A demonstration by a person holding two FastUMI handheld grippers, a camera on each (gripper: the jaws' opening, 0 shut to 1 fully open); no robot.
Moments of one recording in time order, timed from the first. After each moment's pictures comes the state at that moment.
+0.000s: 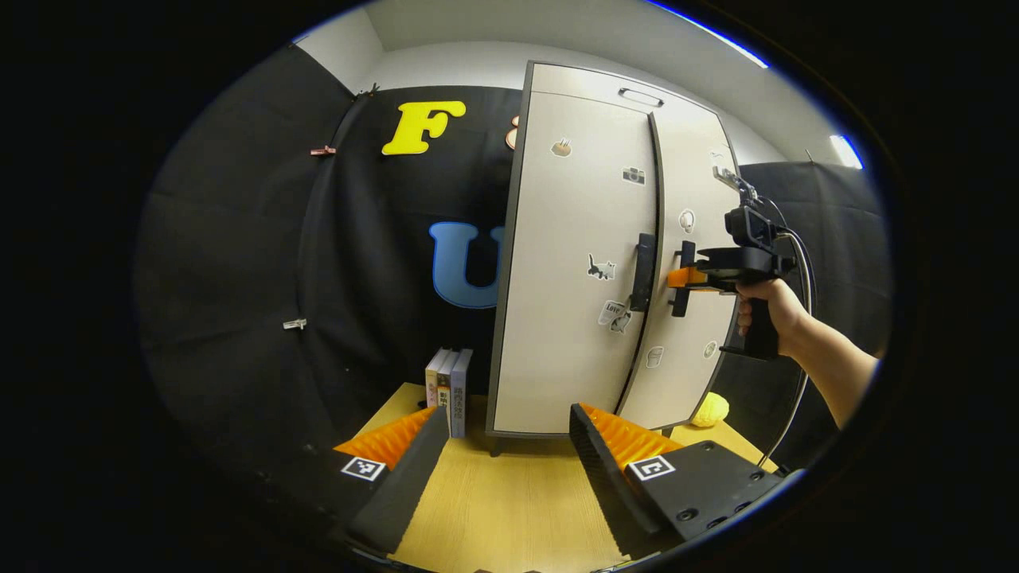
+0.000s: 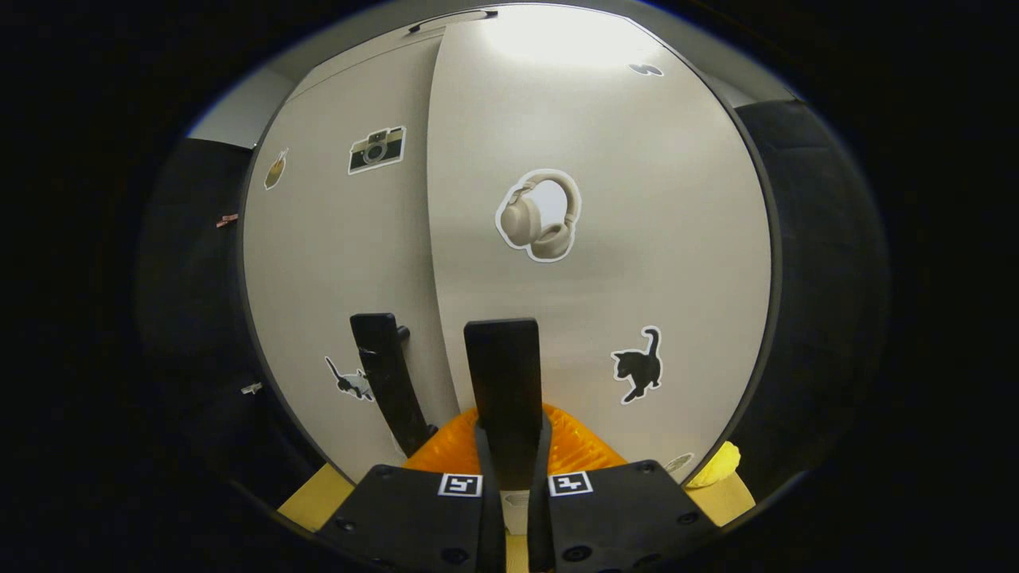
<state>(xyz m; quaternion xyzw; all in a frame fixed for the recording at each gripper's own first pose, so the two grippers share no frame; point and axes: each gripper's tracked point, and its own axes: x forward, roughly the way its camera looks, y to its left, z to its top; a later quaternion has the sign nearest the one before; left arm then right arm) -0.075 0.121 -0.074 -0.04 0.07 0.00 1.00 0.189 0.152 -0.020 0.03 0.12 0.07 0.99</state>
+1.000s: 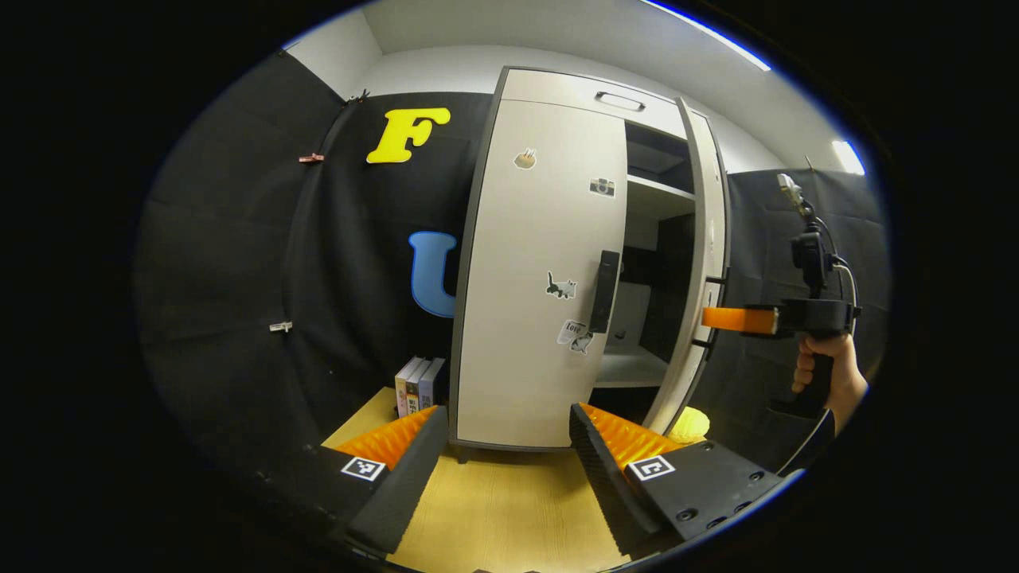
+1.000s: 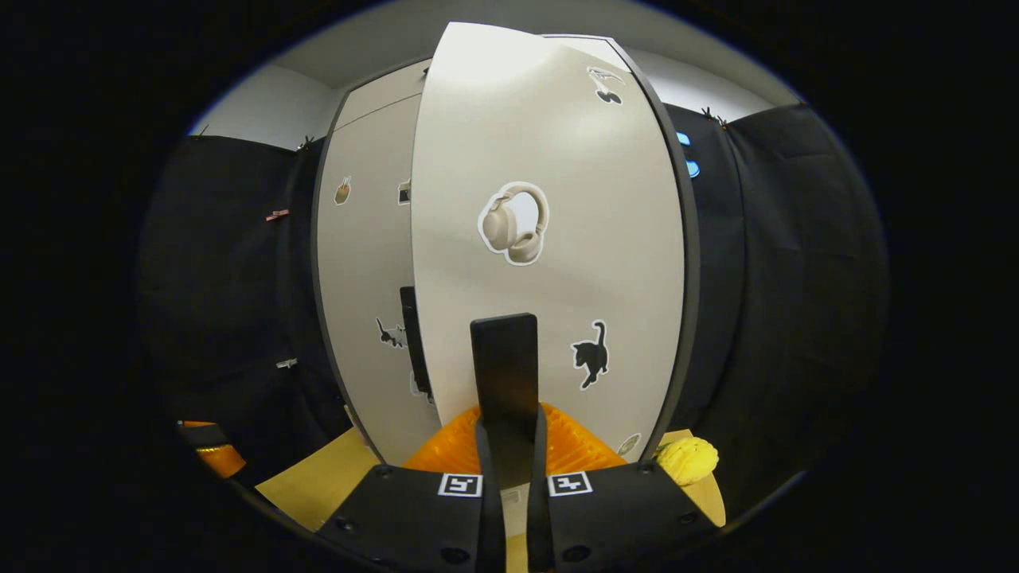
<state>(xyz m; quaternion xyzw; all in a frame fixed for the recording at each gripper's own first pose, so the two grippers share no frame) -0.062 0.048 -0.037 -0.05 0.06 0.01 1.00 0.151 0.122 -0.006 0.02 0.12 0.14 0.98</state>
